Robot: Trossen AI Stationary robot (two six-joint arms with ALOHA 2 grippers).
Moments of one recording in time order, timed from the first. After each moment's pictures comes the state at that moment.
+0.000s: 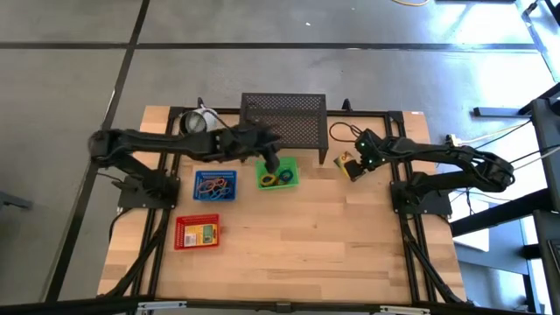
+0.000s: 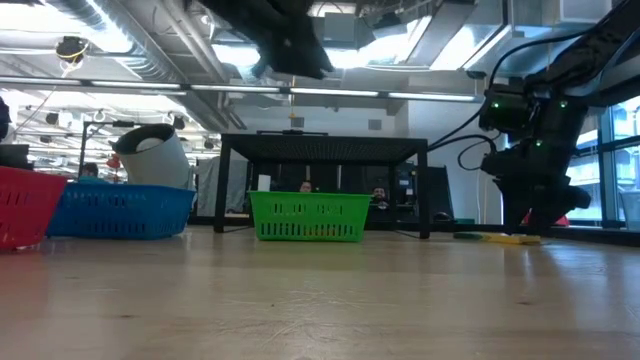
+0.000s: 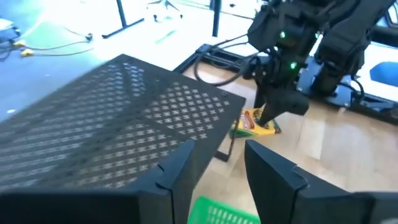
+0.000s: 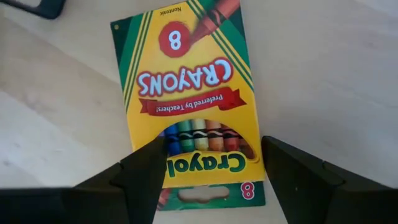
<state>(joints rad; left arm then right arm) 0.14 1.44 1.08 -0.06 -0.32 -0.21 -0.59 1.19 0.41 -0.48 -0.10 0.51</state>
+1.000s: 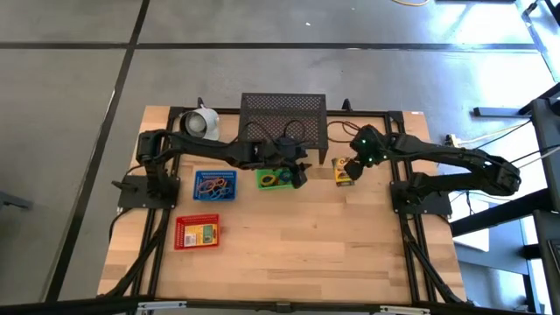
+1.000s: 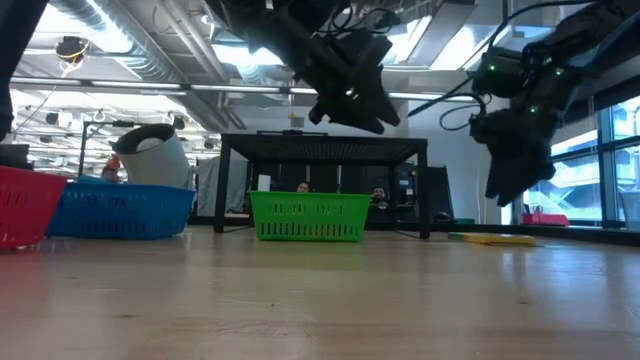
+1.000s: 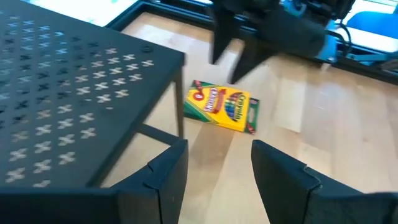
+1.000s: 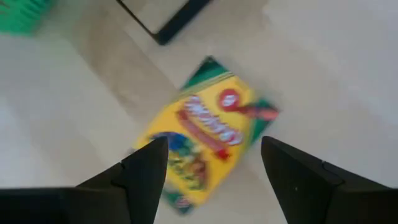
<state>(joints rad) 0.10 1.84 1.32 -0.04 -0.19 -0.23 -0.51 1.08 0.54 -0.57 -0.09 0.28</state>
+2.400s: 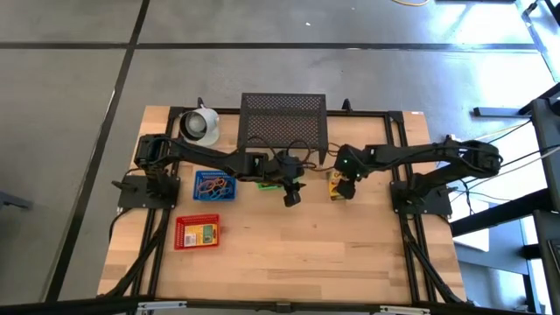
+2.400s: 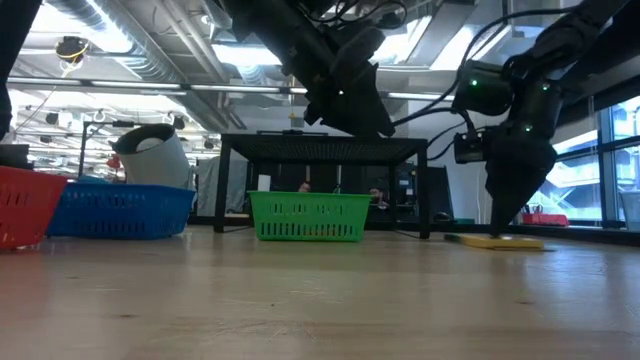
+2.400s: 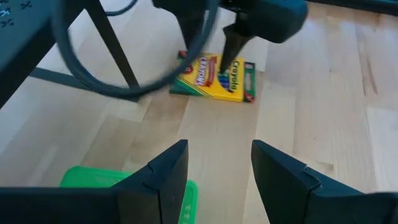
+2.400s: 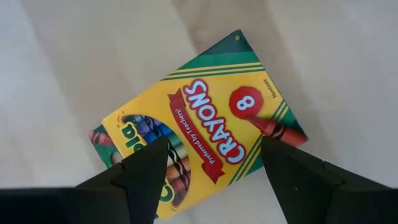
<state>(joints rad) 0.00 1.84 1.32 -0.19 -0.18 -0.20 -0.25 1.35 0.55 -0.46 -0.09 0.19</state>
